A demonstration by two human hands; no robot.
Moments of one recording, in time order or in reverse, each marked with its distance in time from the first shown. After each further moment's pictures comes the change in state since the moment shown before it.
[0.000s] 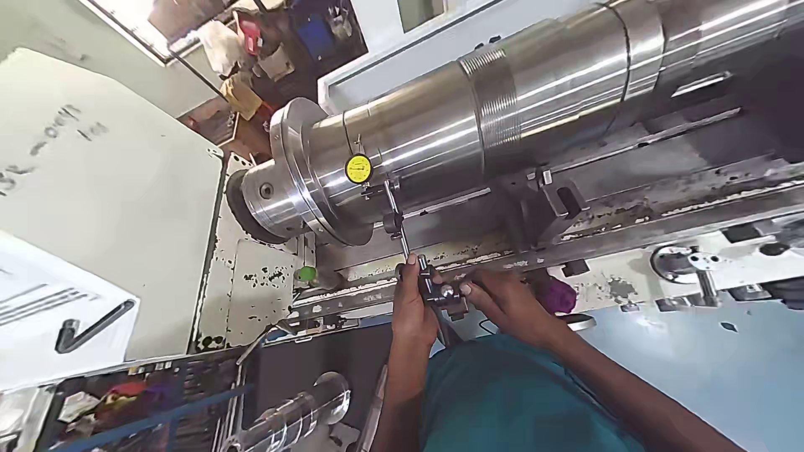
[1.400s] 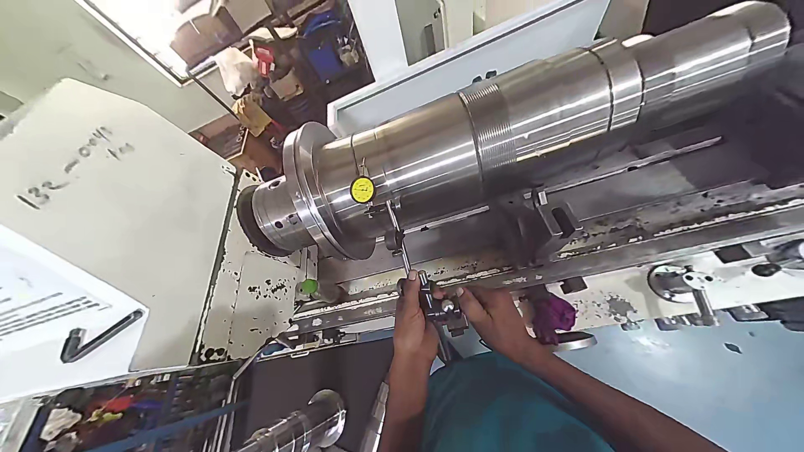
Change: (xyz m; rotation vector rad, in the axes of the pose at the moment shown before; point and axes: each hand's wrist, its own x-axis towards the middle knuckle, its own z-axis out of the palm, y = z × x) left_hand 0.000 0.000 0.001 -0.014 -0.017 0.010; right_hand 0.011 -0.017 0.023 0.008 0.207 0.286
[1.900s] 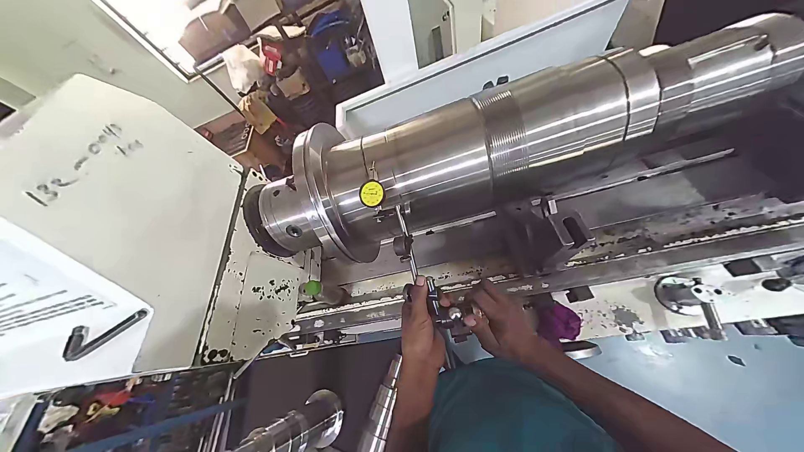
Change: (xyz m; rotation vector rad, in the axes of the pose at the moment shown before) left_hand 0.001 -0.003 0.002 0.051 0.043 0.034; right_hand 0.008 0.031 0.003 -0.164 0.065 -0.524
